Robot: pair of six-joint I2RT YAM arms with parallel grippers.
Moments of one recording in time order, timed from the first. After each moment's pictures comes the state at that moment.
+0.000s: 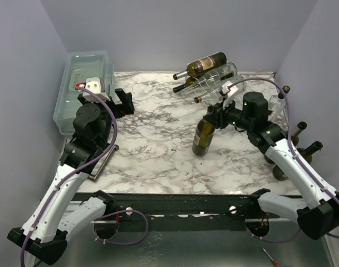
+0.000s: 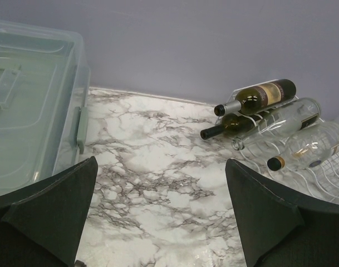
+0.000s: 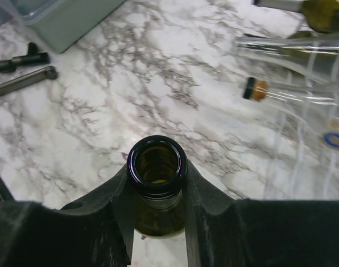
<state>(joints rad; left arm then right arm) -0.46 0.84 1.08 -0.25 -0.38 -0.26 0.40 1.07 1.05 -0.32 -0.34 -0.07</state>
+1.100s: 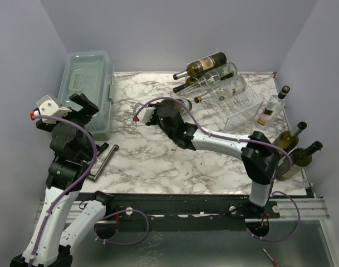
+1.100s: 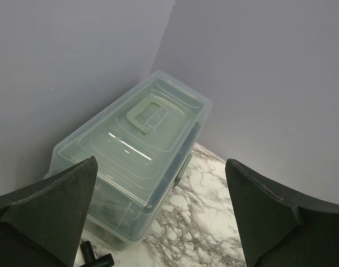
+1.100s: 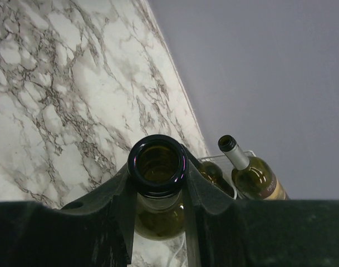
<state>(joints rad) -0.32 0.67 1.04 -0.25 -0.81 -0.29 0.98 1.83 1.35 0.25 0.38 -0.83</state>
